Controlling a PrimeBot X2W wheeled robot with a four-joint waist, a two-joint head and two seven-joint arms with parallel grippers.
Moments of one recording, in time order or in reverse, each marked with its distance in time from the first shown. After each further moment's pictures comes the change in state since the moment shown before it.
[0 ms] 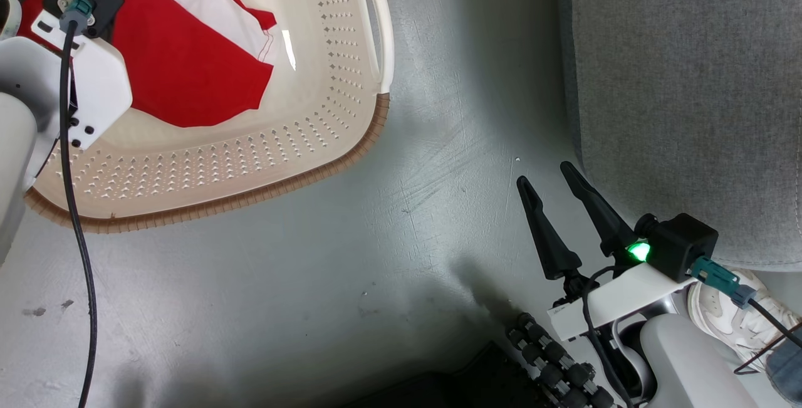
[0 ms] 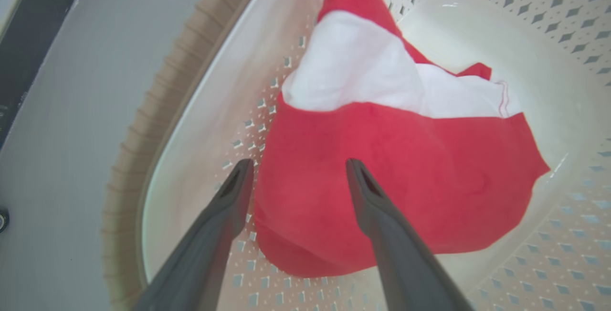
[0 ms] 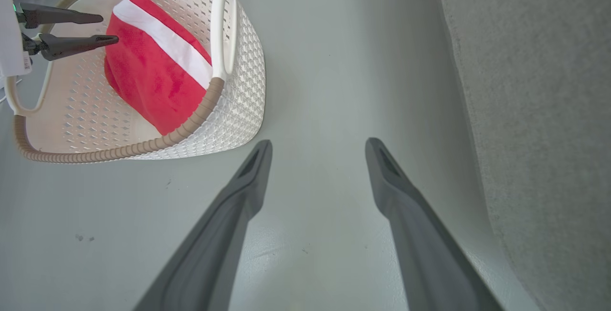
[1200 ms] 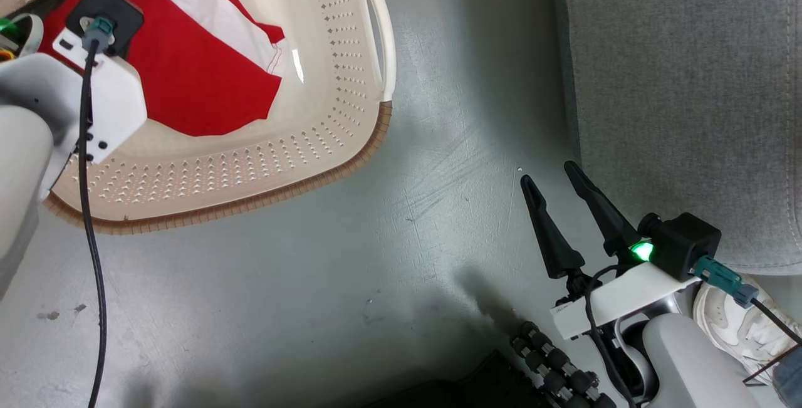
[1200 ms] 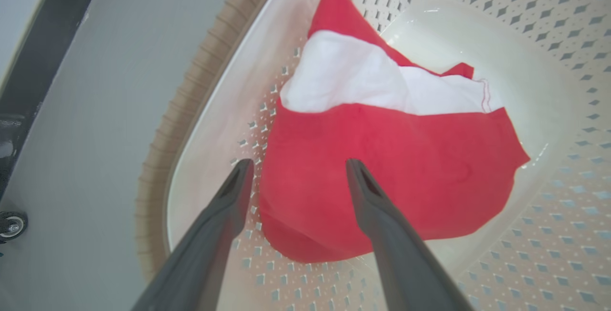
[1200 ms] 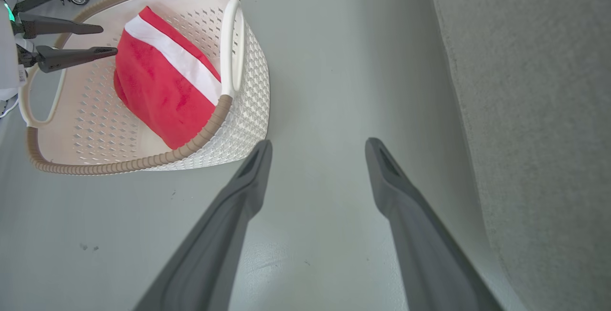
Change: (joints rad) left arm 0.029 -0.003 -0.013 -0.019 0.005 -0.009 0.012; right arm 0.000 0.000 -0.009 0.005 0.000 0.000 0.000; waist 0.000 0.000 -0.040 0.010
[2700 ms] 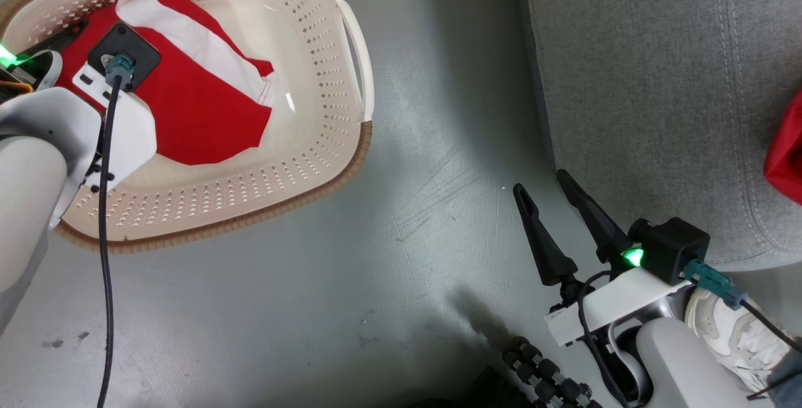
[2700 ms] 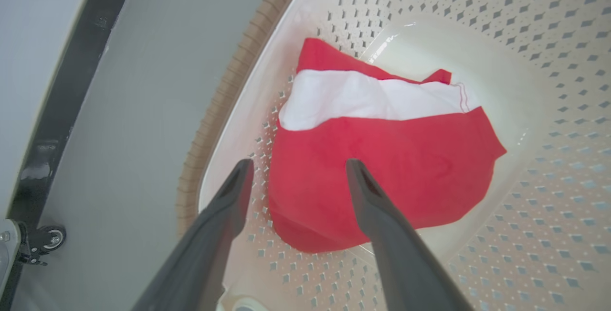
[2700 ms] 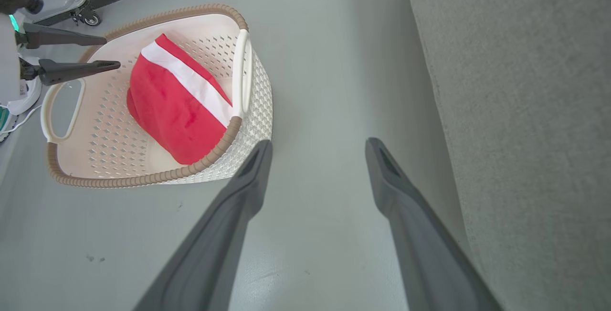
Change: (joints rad) left arm 0.053 0.019 -0.029 -0.026 0.016 -0.003 0.032; right arm 0.001 0.000 0.019 0.022 0.005 0.000 0.000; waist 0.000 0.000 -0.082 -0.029
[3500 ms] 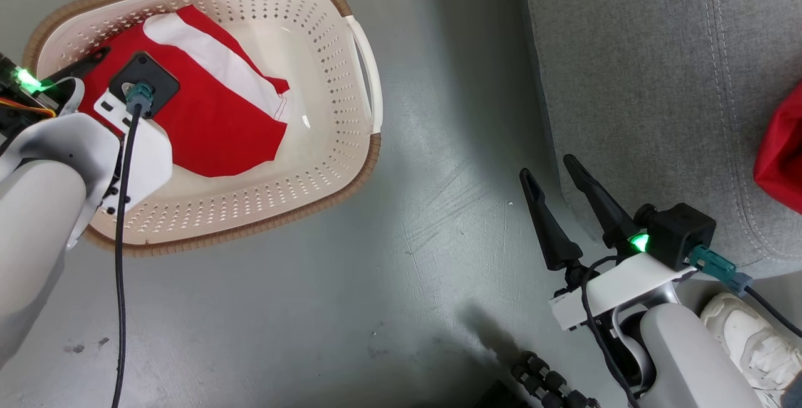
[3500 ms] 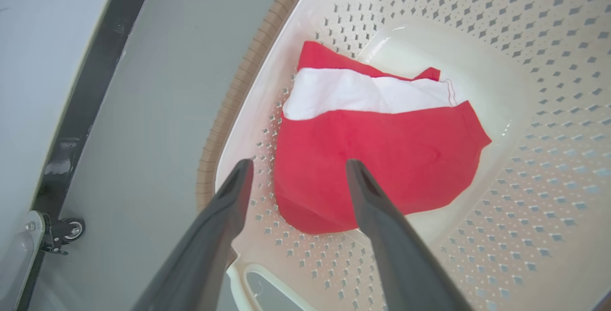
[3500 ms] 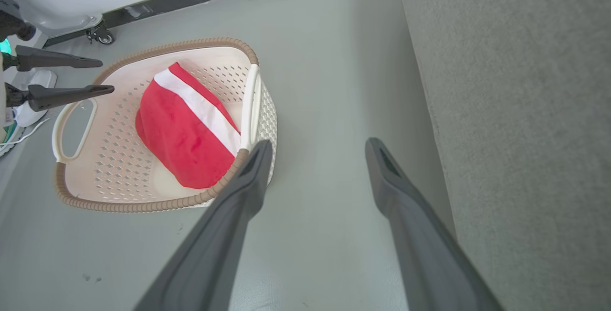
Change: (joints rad) left arm 0.054 -0.008 -0.009 -0.018 0.000 0.010 -0.011; right arm -0.037 0.000 -0.020 0.019 -0.021 0.000 0.000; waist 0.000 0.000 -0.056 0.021
